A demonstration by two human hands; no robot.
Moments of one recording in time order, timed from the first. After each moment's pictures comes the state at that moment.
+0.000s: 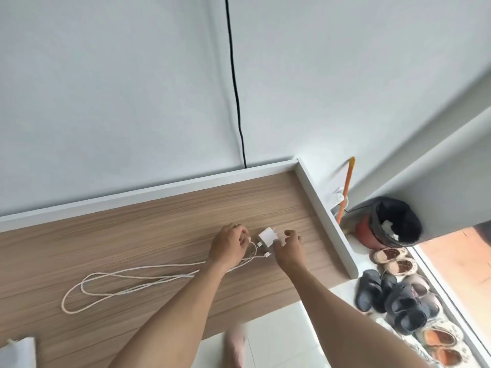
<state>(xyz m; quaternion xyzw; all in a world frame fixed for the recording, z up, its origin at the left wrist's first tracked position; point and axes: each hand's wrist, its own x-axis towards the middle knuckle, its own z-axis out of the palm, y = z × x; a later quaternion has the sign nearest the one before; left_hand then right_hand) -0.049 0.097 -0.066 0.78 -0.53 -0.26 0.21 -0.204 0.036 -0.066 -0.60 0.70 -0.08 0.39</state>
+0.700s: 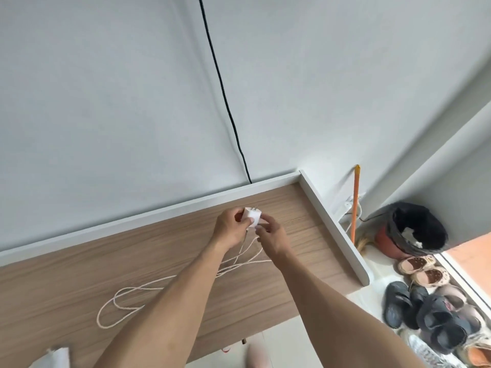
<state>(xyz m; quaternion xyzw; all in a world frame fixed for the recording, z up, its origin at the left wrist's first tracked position) -0.029 0.059 0.013 0.77 -0.39 -0.35 0.35 -0.155 0.029 -0.014 -0.57 0.53 -0.24 0.58</state>
